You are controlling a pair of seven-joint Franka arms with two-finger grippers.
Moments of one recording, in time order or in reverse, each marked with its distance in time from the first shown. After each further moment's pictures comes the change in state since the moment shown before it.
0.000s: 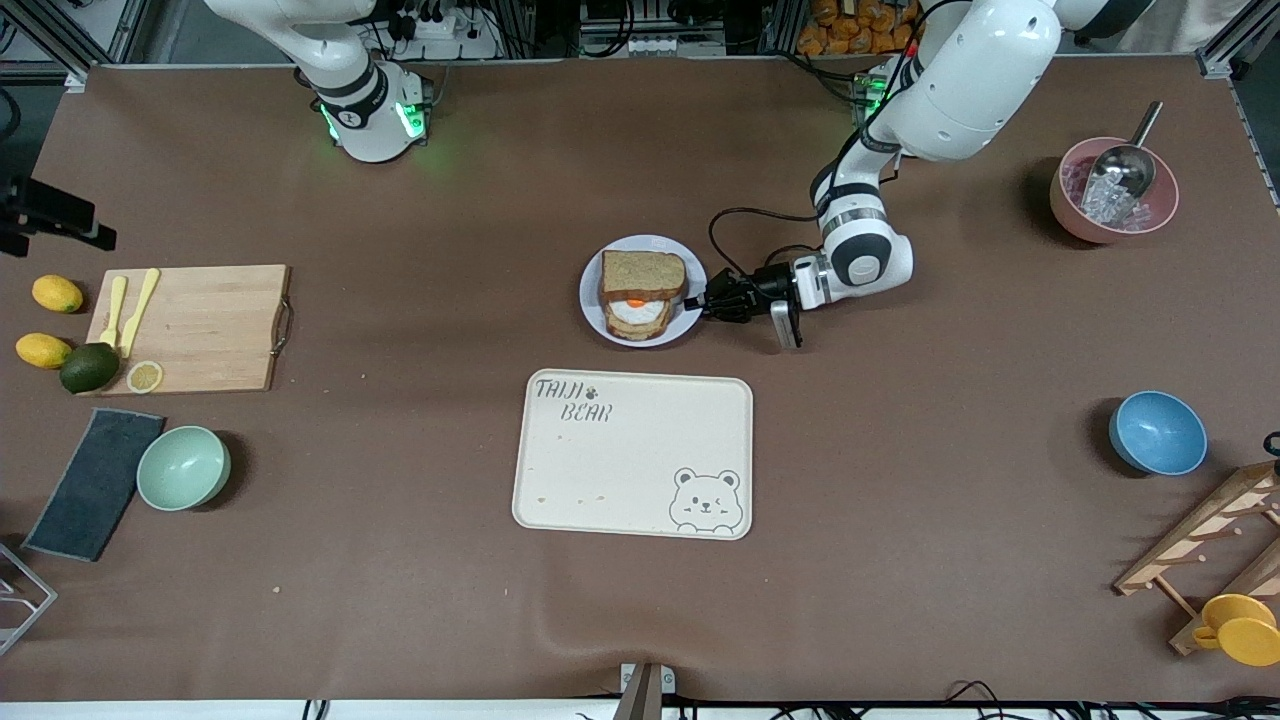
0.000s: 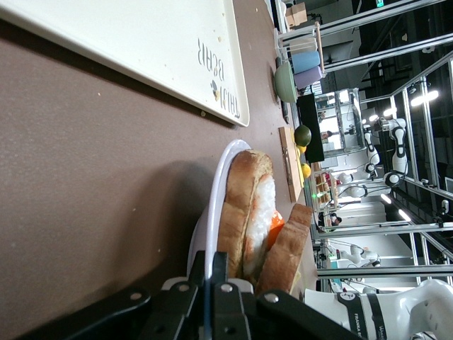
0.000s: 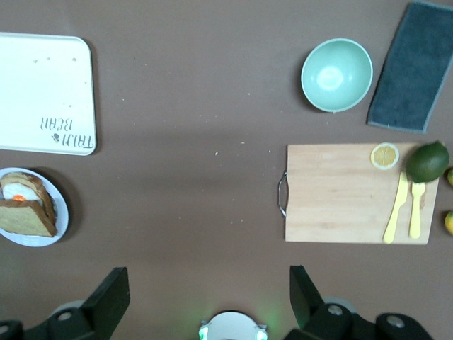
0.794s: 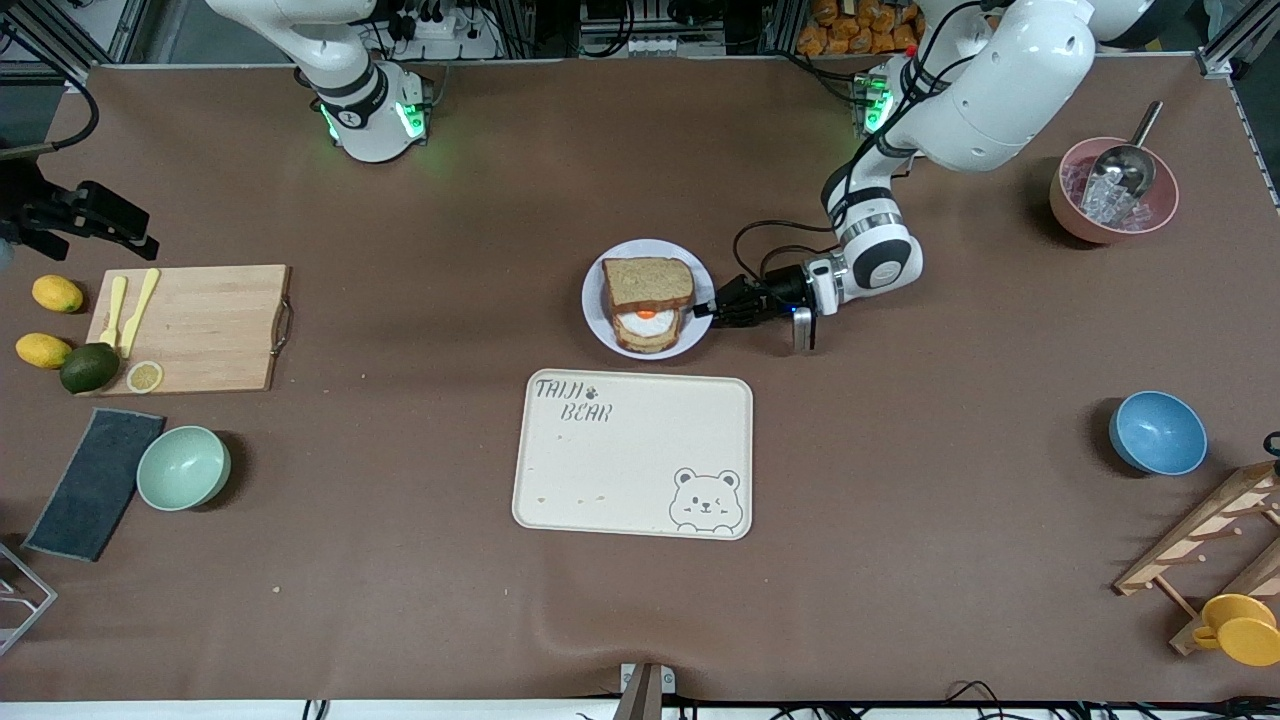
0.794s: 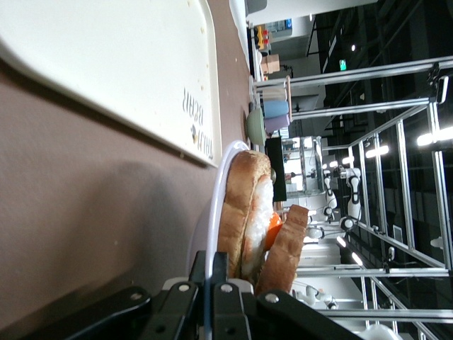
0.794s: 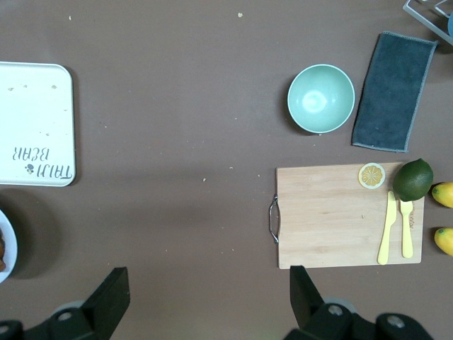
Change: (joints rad) left arm 0.171 0.019 -0.089 -0.026 -0.040 -0.100 -0.008; right arm -0.031 -0.150 0.112 -0.286 -0.100 0.255 0.053
